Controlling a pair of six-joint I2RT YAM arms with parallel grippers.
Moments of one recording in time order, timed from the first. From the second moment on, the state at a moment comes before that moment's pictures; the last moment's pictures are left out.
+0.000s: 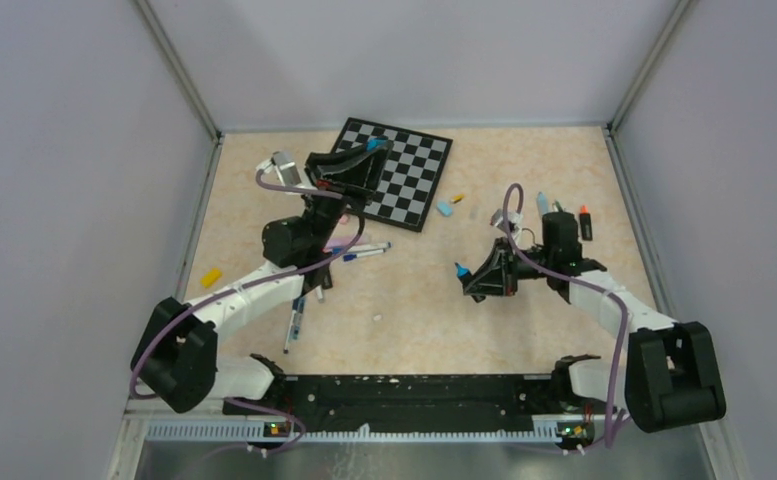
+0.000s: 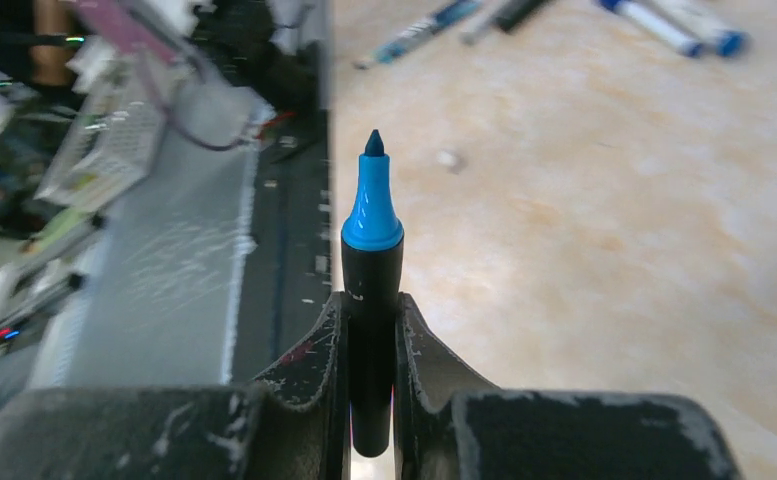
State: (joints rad) left arm -0.61 1.33 0.81 1.42 0.14 -0.58; right arm 0.18 1.19 0.51 0.02 -1.43 -0.06
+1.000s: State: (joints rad) left arm -0.72 1.85 0.96 0.39 0.35 -0.60; right arm 0.00 1.45 0.59 0.00 -0.55 0.17
